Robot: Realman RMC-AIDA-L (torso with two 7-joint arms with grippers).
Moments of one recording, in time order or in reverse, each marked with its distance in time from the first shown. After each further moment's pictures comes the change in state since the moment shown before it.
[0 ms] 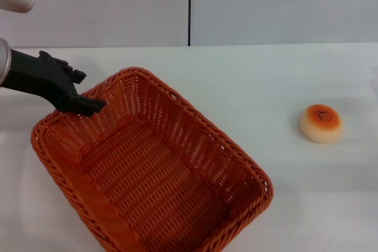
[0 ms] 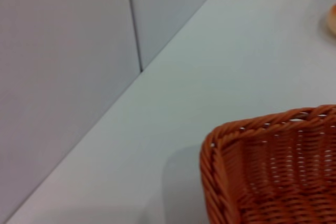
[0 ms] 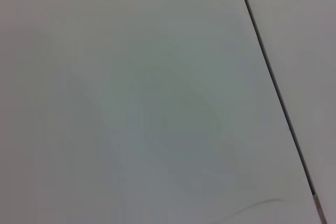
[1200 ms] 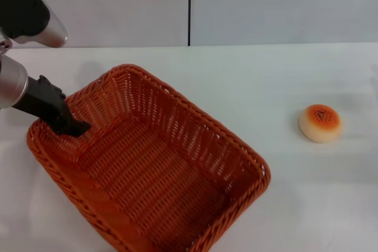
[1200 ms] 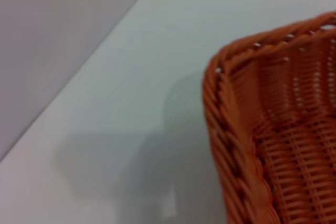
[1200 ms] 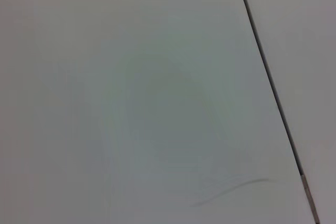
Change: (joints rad) left arm -0.017 -0.001 0.179 -0.084 0.212 -0.084 -0.085; right arm 0.021 -0.002 0.000 -0.004 0.000 -0.078 -0.002
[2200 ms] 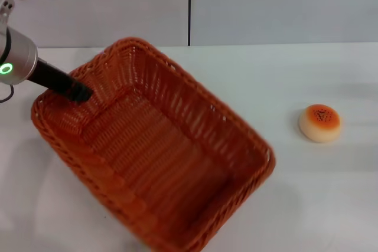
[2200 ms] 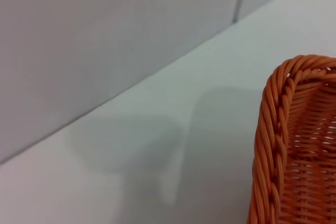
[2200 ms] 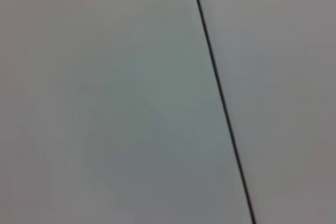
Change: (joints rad) left arm -0.022 -0.002 0.058 0.120 0.040 0.010 -0.435; right arm 0.007 -0.006 0.044 -0.147 0.000 -0.039 0.078
